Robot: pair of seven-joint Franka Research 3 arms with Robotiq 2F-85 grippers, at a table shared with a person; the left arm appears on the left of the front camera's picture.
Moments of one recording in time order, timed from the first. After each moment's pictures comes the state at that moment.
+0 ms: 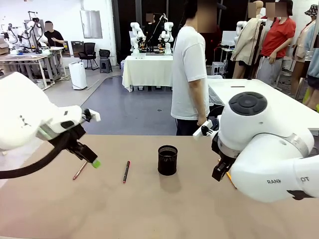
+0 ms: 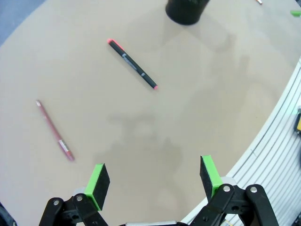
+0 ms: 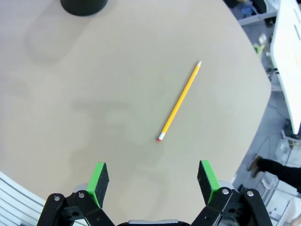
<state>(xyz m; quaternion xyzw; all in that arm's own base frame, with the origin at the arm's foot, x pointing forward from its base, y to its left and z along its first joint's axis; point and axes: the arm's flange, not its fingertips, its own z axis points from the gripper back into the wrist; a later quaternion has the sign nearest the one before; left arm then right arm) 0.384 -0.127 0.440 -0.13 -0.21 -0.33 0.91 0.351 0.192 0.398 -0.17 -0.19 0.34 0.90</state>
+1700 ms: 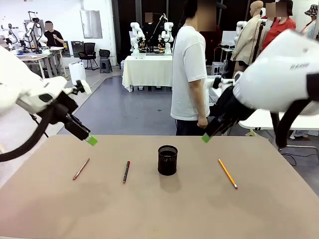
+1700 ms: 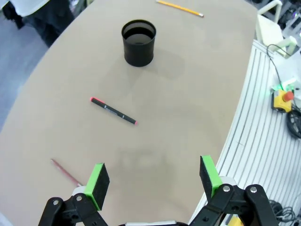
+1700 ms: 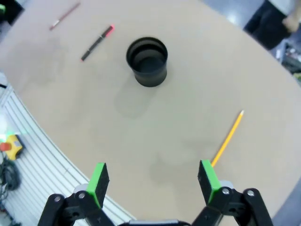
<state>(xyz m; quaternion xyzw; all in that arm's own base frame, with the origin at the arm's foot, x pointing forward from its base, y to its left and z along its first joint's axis) 0.387 -0.118 0.518 -0.19 -0.26 -0.47 0.82 0.393 0.162 0.526 0.11 -0.22 0.32 0.92</state>
